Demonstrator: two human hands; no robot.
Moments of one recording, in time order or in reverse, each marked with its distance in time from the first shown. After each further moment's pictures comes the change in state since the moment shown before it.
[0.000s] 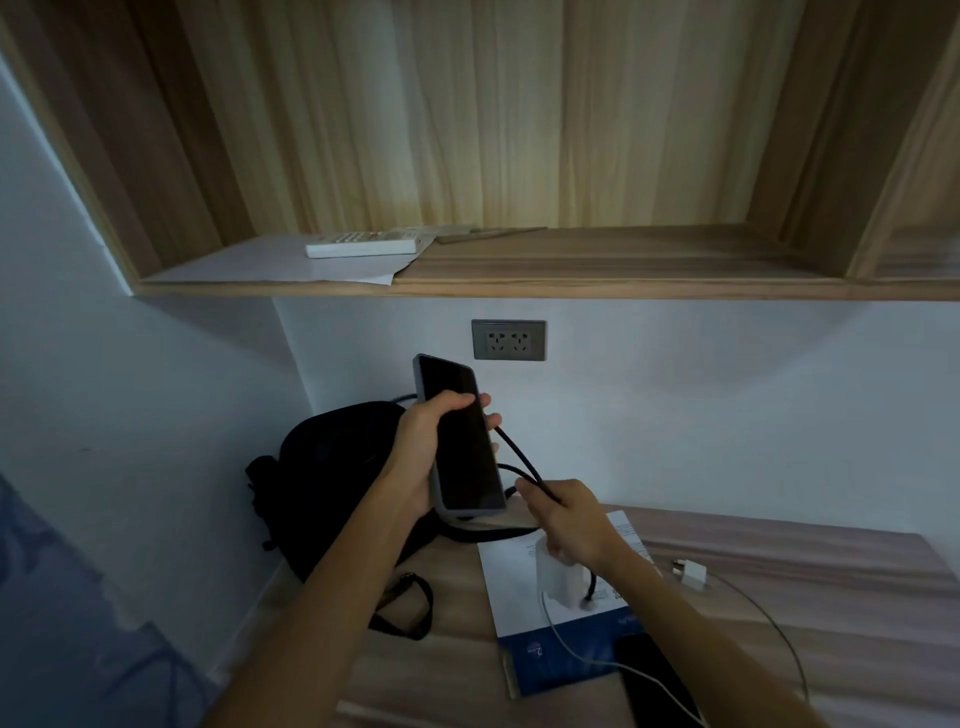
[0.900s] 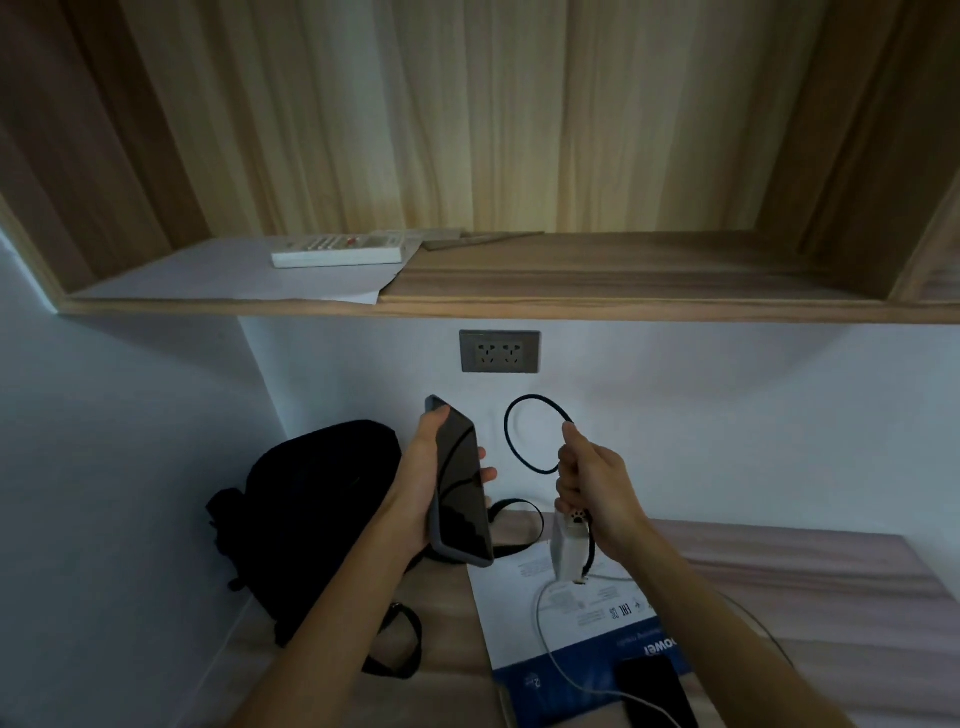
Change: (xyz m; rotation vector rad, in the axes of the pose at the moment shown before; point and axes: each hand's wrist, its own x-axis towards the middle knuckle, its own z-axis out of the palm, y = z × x) left_hand 0.052 -0.009 -0.011 0.070 0.123 -0.158; right_hand 0.033 -0.050 -0.025 0.442 0.239 0.162
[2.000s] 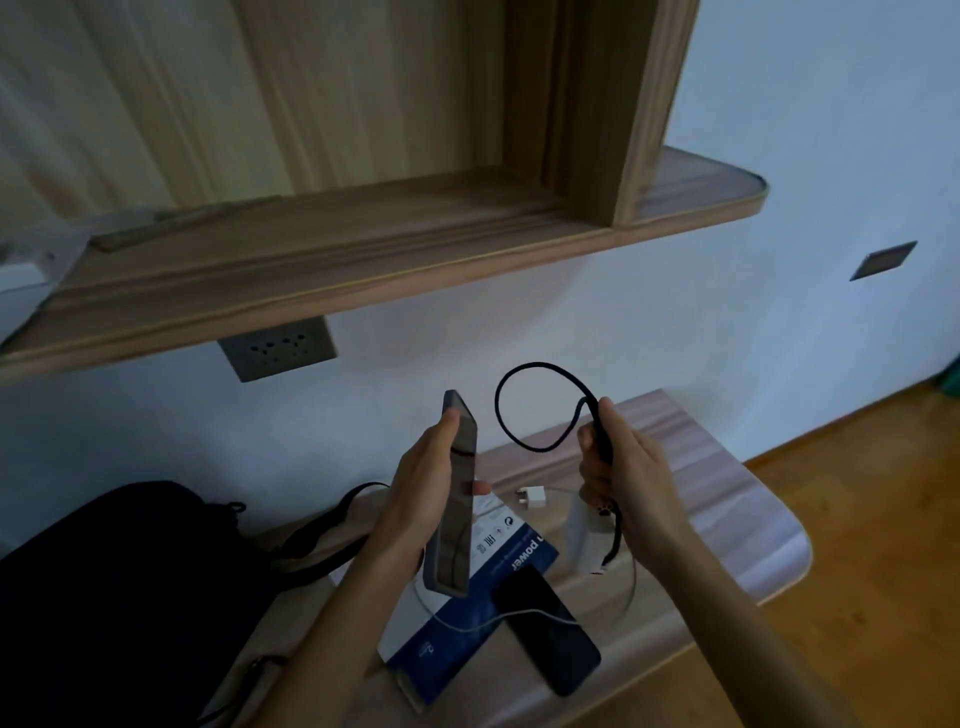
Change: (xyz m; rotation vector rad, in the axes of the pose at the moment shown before) left_hand -0.015 -0.059 0.123 0.555 -0.357 -0.023; right_hand -0.110 -0.031 -0.119 0.123 0.473 -0.107
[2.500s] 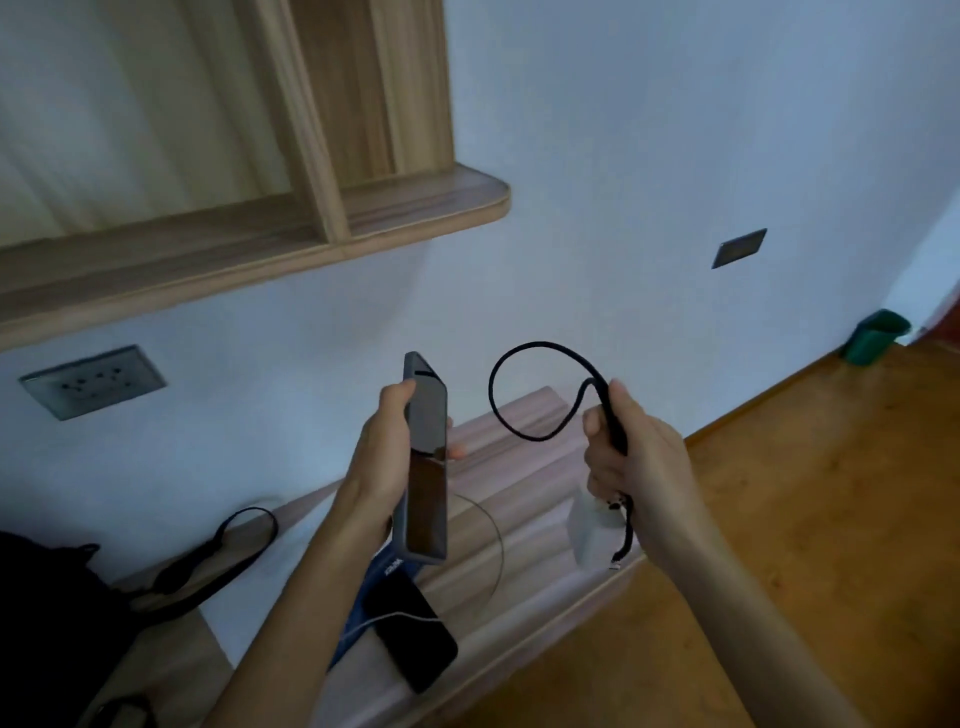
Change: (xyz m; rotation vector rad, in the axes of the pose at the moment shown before) left_hand -0.057 0.035 0.183 -0.091 -0.056 0.085; right_hand -0.054 -0.074 -0.199 0.045 0.101 -0.074
